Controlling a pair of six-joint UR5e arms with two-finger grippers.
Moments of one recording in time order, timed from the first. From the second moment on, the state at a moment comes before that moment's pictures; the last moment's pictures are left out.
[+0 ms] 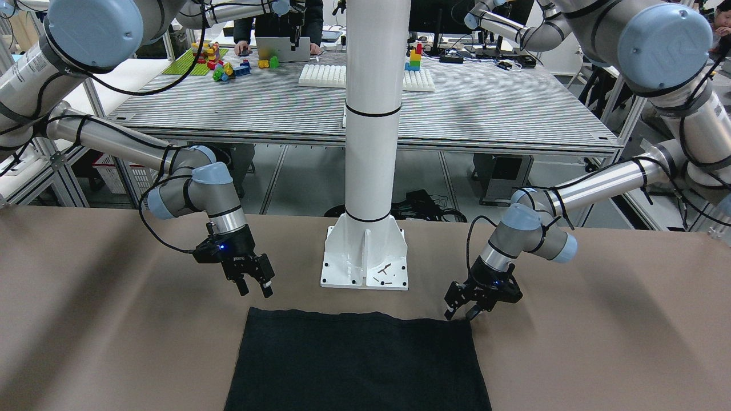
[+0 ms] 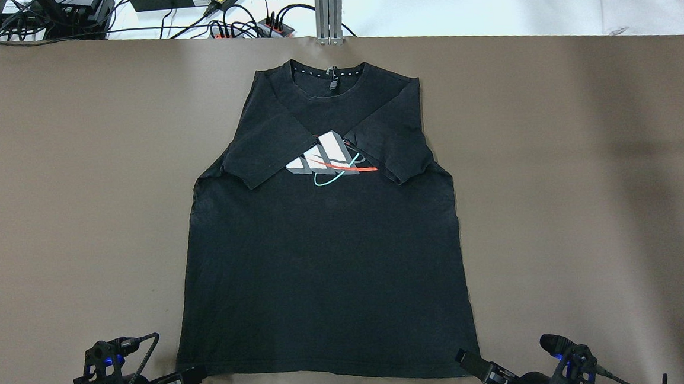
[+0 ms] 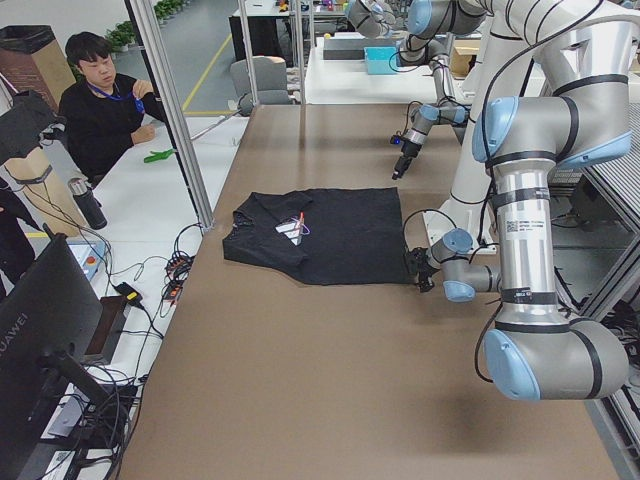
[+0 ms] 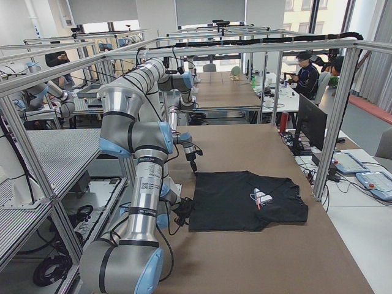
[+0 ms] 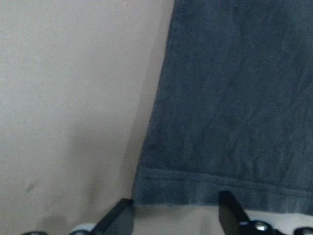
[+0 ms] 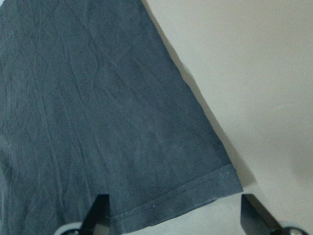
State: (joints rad) left arm -0.09 -1.49 -1.95 -2.44 -1.35 -1.77; right arm 0.00 -1.76 2.15 -0.83 1.13 2.02
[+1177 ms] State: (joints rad) left arm -0.12 -1.48 -1.97 -2.44 -1.35 -1.76; right arm 0.00 -1.76 2.14 -0.84 1.13 2.02
